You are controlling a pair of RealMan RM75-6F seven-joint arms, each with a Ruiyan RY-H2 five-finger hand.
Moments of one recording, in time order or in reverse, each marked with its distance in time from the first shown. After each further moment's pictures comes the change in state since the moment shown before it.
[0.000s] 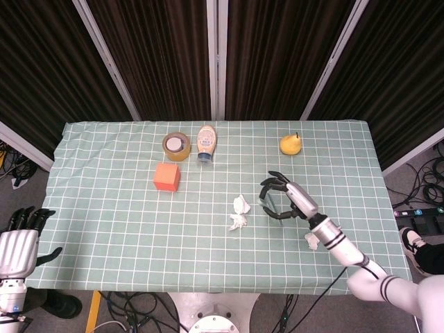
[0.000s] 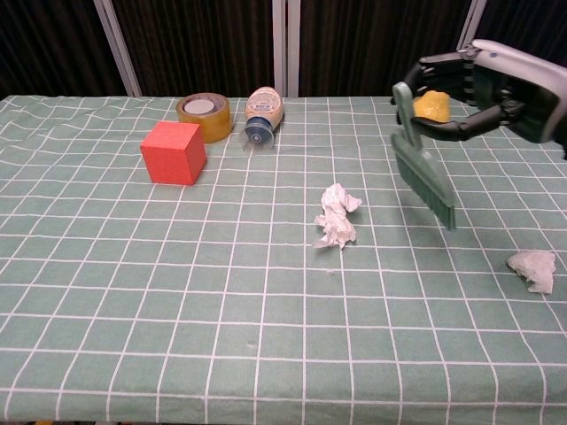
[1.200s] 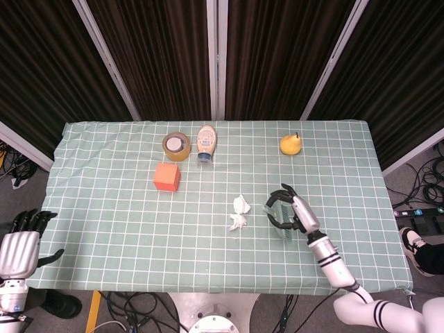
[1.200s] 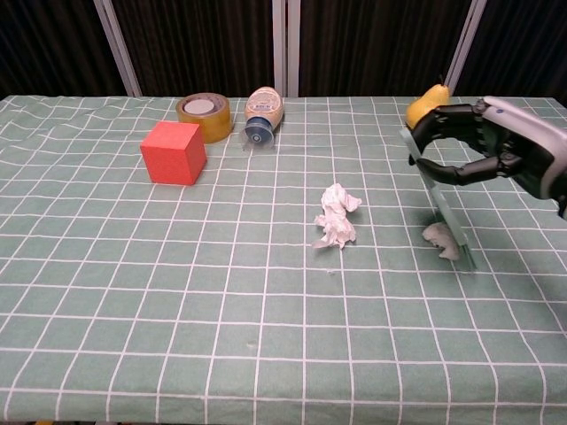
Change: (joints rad) left arm 0.001 -0.037 0.013 0.073 -0.004 -0.013 -0.077; right arm -0.137 -0.119 0.108 -0.109 0.145 -0.105 -0.258
